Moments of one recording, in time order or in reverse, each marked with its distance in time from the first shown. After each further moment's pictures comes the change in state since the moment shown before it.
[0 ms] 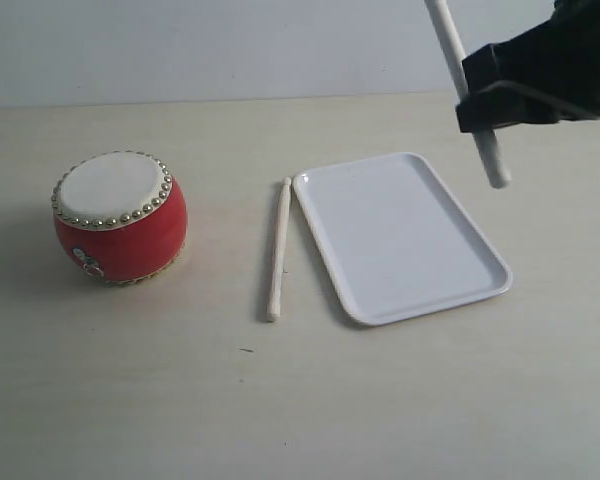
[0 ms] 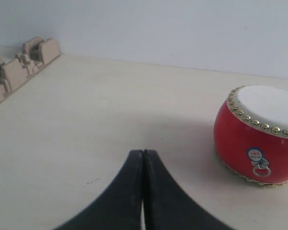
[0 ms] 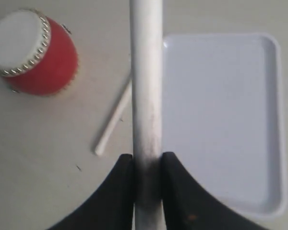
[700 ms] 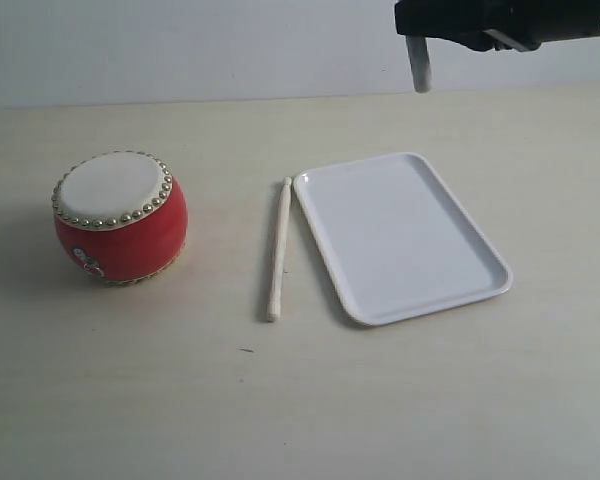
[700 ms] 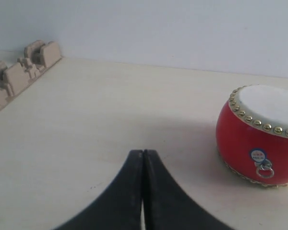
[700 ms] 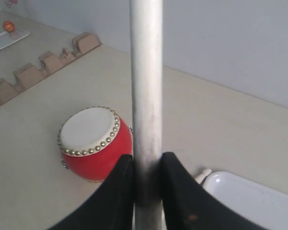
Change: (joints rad) left arm 0.000 0.000 0.002 0.016 -0.014 0.013; right arm -0.117 0.145 0.004 0.843 0.007 -1.055
